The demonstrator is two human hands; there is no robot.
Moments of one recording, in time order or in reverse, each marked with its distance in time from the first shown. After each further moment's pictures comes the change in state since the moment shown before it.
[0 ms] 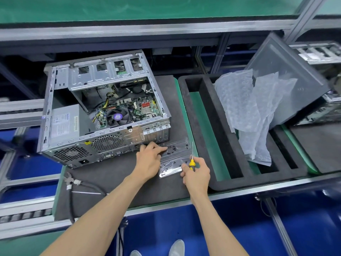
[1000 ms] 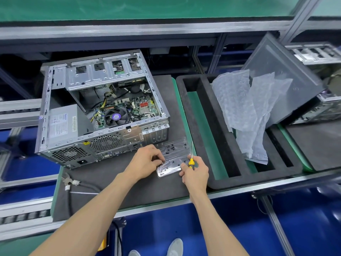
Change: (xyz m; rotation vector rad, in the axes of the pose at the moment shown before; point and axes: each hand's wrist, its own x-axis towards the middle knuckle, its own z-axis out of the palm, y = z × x) left_hand -0.003 -0.008 -0.020 -0.054 -0.098 0.138; right_hand 0.000 -0.002 -0.001 0.008 -0.008 -0.002
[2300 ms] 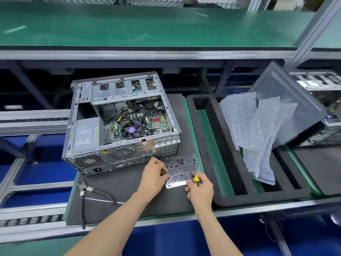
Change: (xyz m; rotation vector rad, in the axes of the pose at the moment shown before) left_hand -0.017 0.006 0.016 -0.113 0.222 -0.188; right_hand -0.016 -0.008 0.003 -0.132 -0.009 0.004
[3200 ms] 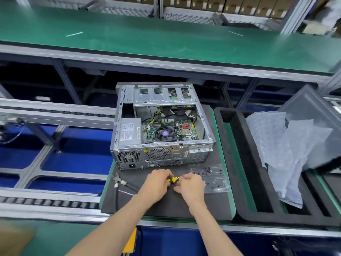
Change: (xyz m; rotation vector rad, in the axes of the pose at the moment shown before) left_hand -0.036 -0.049 -0.077 0.253 -0.100 0.007; right_hand -0.050 -0.044 0.104 -0.232 -0.230 -0.025
